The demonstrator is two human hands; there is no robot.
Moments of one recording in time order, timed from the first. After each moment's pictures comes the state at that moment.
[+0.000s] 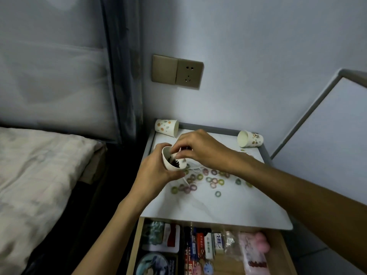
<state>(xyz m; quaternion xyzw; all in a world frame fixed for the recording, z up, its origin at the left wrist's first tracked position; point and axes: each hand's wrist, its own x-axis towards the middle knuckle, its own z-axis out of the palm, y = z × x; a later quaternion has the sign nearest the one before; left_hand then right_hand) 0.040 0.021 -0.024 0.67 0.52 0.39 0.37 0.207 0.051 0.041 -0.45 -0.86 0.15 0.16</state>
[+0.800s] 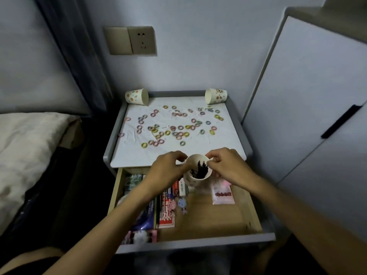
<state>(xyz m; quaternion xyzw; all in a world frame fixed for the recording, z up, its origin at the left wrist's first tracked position) 0.144 -0.119 -0.042 0.79 0.49 0.17 0.33 0.344 -0.160 -0.043 -0.69 -0.63 0.27 0.24</state>
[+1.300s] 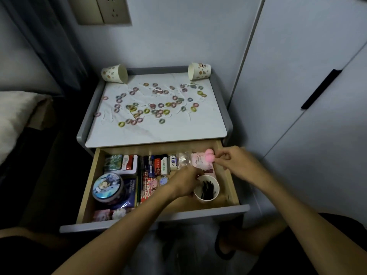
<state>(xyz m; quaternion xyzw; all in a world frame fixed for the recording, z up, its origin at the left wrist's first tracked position) 0.233 -0.175 -0.131 0.81 0.42 -0.03 0.41 0.420 -0.219 -0.096 -0.75 -0.59 0.27 0.16</state>
